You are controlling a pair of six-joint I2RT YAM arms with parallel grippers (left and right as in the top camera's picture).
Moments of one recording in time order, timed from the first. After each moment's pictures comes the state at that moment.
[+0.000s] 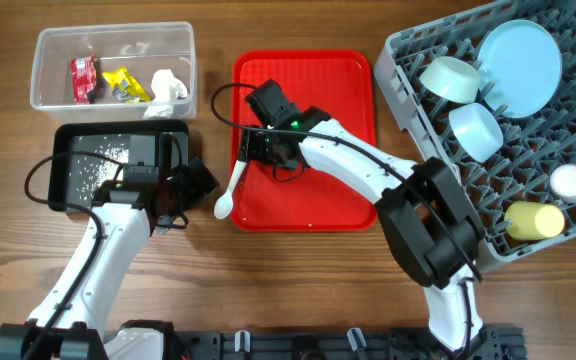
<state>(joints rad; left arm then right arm) -0.08 1.34 0.76 -0.63 0.12 -0.77 0.68 2.13 1.54 -0.53 -0.16 0.80</state>
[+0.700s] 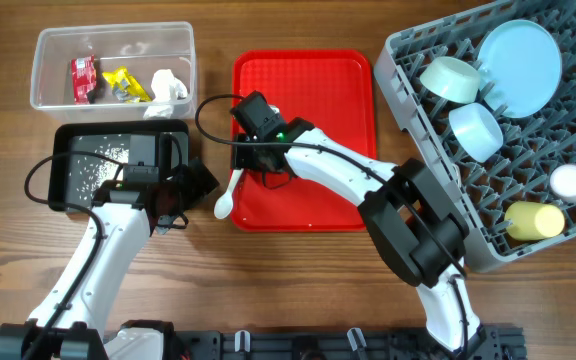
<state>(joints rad) -0.08 1.34 0.76 -0.63 0.12 -0.77 0.74 2.18 1.54 -0.46 -0.11 0.77</state>
